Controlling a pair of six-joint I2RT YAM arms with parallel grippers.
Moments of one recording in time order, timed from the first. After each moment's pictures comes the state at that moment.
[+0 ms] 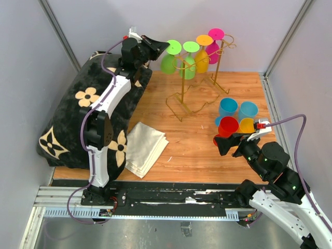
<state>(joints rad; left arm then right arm) -0.31 2.06 1.96 0.20 0.27 -1.15 0.72 0.35 0.78 -0.62 0.30 0.39</state>
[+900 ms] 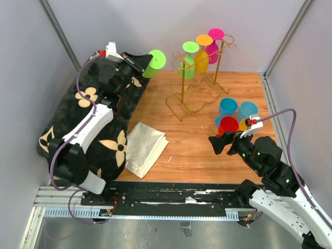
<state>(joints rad) -0.31 1.52 1.28 0.54 0.15 -0.89 0.72 0.43 0.78 -0.58 0.24 0.38</state>
